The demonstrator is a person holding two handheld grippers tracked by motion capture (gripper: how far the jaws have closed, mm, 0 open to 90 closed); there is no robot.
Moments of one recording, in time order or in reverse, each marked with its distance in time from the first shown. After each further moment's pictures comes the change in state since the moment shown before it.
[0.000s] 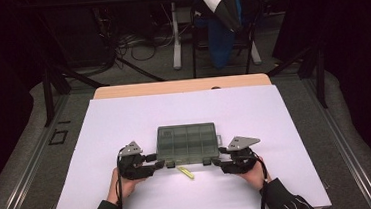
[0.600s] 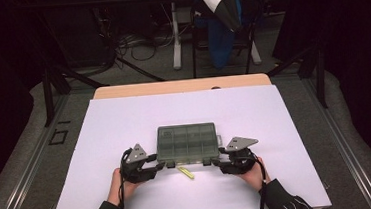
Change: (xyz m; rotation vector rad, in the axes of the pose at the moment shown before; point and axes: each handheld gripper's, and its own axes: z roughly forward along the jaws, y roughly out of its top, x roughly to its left) left arm -0.018 0.000 0.003 0.046 0.142 0.208; right arm 0.005 0.003 0.001 0.022 -0.038 -0.015
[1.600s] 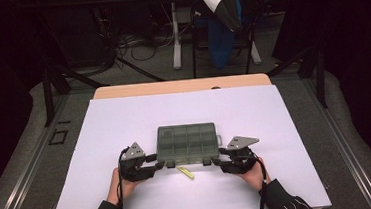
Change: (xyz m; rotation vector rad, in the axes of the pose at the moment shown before) left arm 0.011 -0.002 -0.002 -0.032 -0.086 -0.110; right arm -0.001 0.001 -0.002 -0.001 0.008 0.042
